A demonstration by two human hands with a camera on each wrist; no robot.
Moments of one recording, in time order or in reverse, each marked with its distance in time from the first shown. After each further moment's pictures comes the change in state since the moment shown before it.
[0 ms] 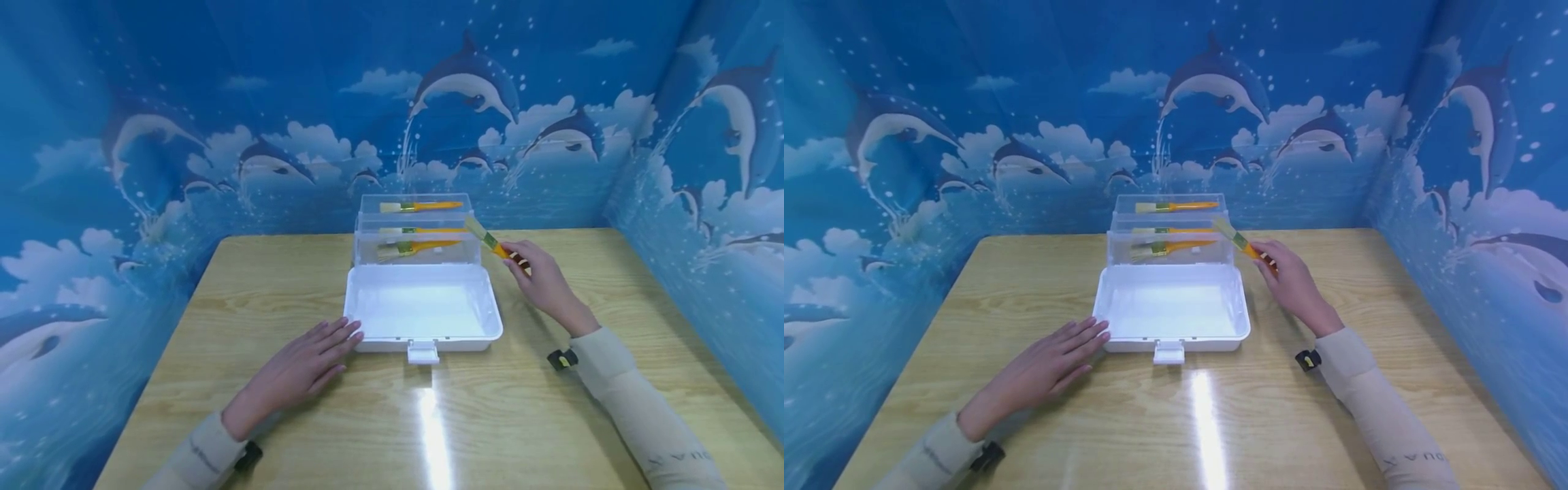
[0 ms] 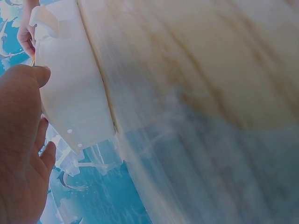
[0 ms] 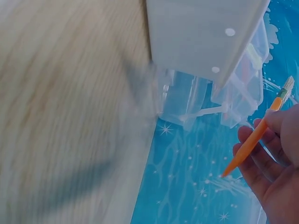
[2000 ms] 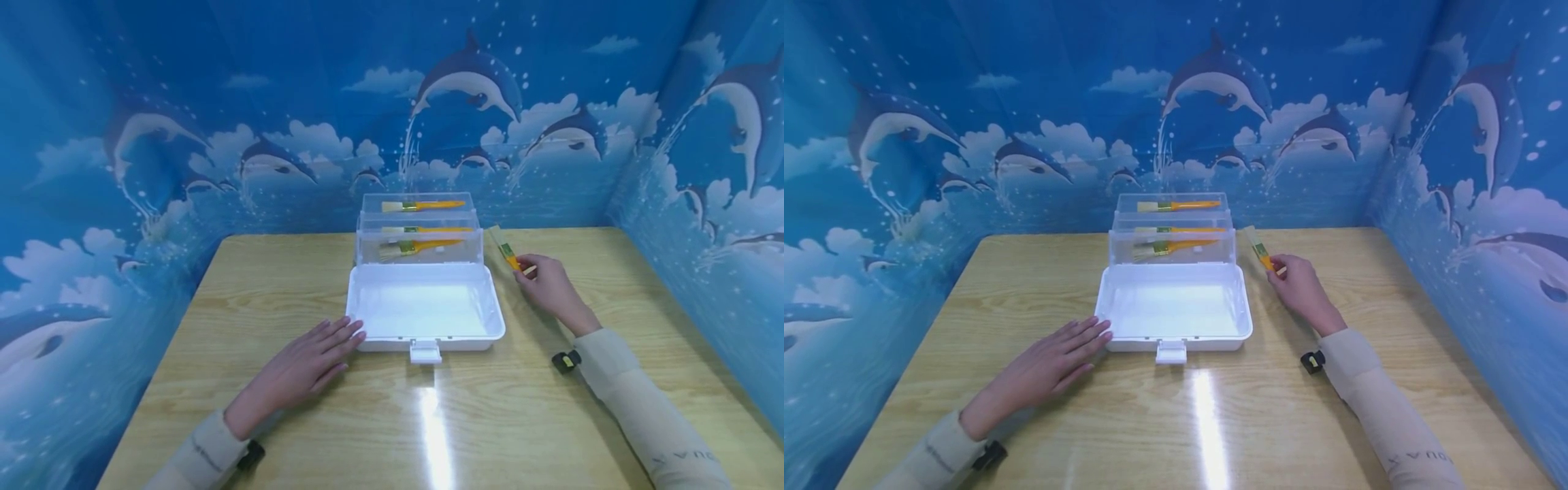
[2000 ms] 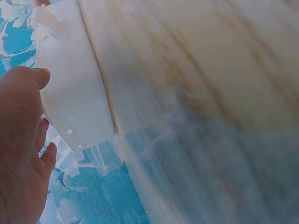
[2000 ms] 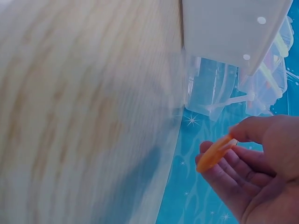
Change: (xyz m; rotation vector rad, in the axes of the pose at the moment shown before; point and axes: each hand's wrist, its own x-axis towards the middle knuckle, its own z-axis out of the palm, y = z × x) left_hand 0.001 -0.002 0.000 -0.007 -0.026 -0.013; right_hand -0.004 0.025 0.005 -0.035 -0.160 0.359
